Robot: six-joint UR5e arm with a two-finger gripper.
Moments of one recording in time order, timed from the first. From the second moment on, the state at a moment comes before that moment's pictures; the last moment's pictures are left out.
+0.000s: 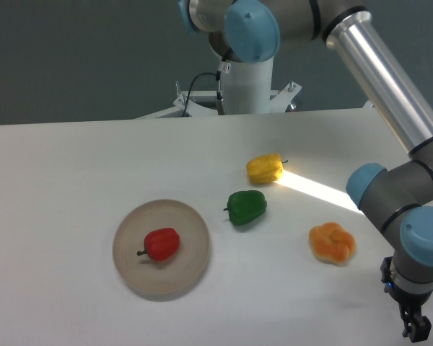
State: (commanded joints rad) arm 2.59 -2.57 -0.73 -1.20 1.59 1.85
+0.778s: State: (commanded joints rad) arm 2.47 -2.32 -1.04 -1.20 1.58 1.65
